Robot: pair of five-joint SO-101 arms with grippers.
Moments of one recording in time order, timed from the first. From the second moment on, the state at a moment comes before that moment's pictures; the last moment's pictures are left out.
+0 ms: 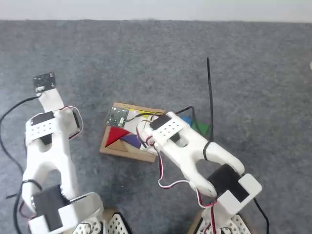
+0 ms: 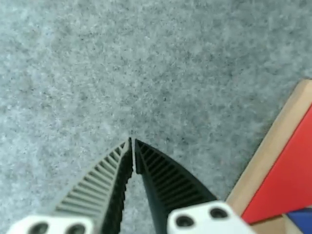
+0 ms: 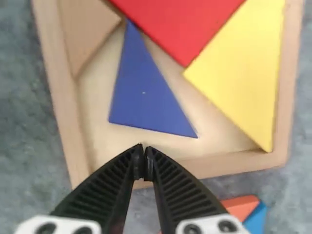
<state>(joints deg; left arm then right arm) -28.4 -10.8 44.7 49.5 3.1 -43.0 6.8 27.3 47.7 35.4</state>
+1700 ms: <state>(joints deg) -28.4 -10.4 44.7 48.9 3.1 -45.5 4.0 24.2 56.4 49.1</state>
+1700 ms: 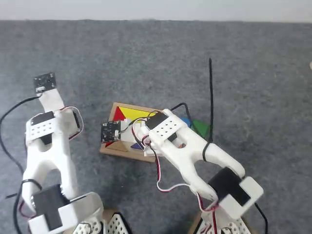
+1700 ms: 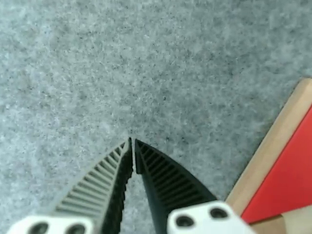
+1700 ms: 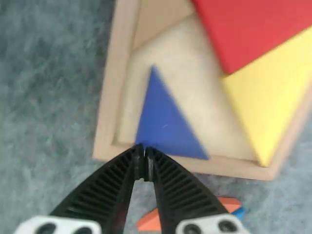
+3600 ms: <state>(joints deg) -28.4 -10.4 44.7 48.7 3.5 -55.4 5.3 35.1 27.9 11.4</state>
